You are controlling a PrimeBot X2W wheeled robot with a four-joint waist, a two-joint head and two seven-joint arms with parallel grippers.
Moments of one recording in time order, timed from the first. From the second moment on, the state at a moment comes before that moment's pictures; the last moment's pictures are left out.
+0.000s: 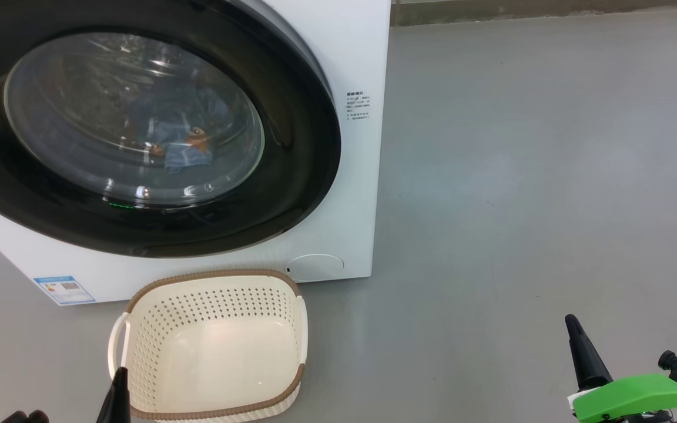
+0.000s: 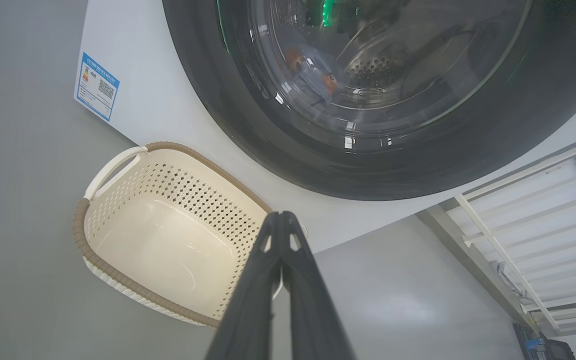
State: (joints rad) left arm 0.00 0.07 0.02 0.32 -0.91 -0.13 -0.10; right arm -0.07 -0.10 0.02 0.40 0.98 0.14 -0.10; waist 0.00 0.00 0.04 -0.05
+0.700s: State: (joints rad) left arm -0.01 0.06 0.04 0.30 -1.11 -0.13 -0.03; right arm -0.07 -0.09 -0.02 0.37 1.16 0.14 -0.05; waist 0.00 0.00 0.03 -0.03
